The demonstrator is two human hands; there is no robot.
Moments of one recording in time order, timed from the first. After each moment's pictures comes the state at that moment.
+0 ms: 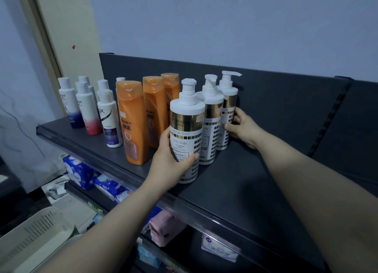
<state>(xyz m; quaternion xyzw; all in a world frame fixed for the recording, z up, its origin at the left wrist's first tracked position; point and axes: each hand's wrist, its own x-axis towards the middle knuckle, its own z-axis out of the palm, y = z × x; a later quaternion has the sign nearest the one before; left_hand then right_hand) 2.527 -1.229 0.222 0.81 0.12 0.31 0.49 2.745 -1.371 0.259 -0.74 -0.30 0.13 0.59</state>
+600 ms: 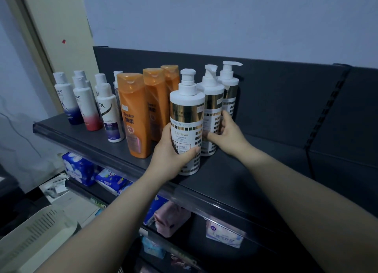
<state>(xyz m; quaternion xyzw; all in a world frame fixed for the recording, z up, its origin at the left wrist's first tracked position) 2.524 -1.214 0.218 0.83 0.09 0.28 0.48 2.678 -1.349 0.229 -0.75 -0.36 0.03 0.56</state>
